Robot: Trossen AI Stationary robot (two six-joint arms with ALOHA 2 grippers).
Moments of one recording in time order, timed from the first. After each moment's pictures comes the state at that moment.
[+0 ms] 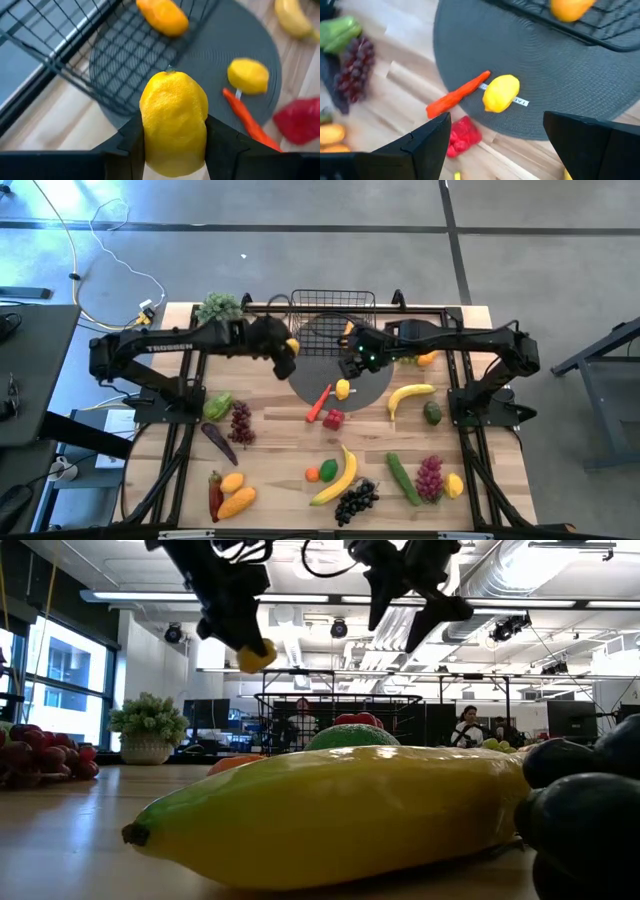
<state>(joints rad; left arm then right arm) 0.40 1.35 1.08 -0.59 -0.18 -0.21 -0.12 1.58 1.46 -0.98 0.08 0.99</state>
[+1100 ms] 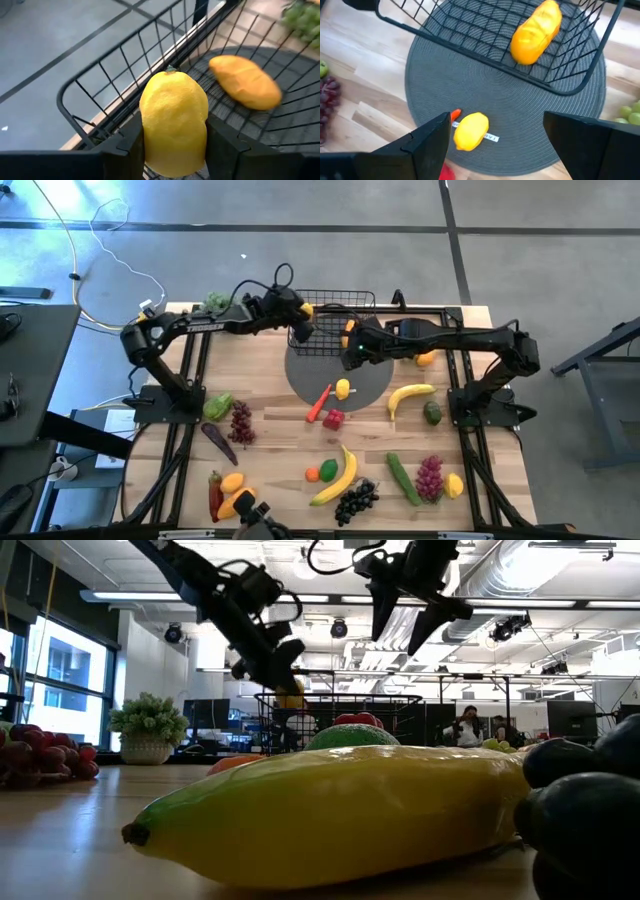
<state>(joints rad) 0.67 1.65 1.08 -0.10 -0.17 -0.04 -0.14 1.58 1.46 -0.99 0.29 0.96</state>
